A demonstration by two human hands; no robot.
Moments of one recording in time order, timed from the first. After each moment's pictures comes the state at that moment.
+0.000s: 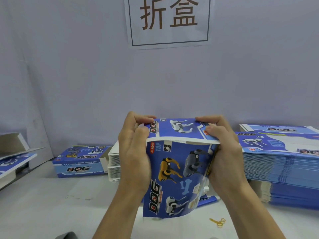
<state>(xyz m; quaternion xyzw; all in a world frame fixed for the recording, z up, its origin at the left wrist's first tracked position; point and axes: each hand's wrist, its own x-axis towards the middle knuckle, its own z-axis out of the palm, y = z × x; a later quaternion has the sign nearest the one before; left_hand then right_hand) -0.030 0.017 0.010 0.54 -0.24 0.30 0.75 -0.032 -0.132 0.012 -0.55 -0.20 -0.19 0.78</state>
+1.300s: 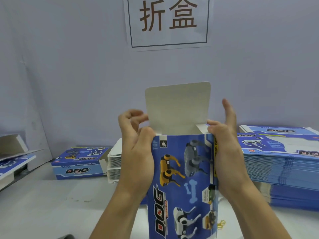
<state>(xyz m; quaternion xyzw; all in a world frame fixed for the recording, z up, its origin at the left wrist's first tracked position) -0.035 0.015 0.016 0.55 -0.24 0.28 0.75 -0.028 -0.140 0.011 -0.60 -0.22 -0.24 0.73</state>
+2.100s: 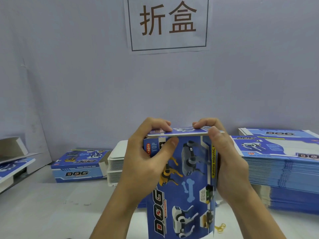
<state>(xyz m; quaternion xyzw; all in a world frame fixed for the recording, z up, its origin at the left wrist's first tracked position) -0.041 0.020 0.017 0.63 -0.31 0.29 0.65 -0.032 -0.142 0.013 -0.54 -0.28 -0.16 0.77</state>
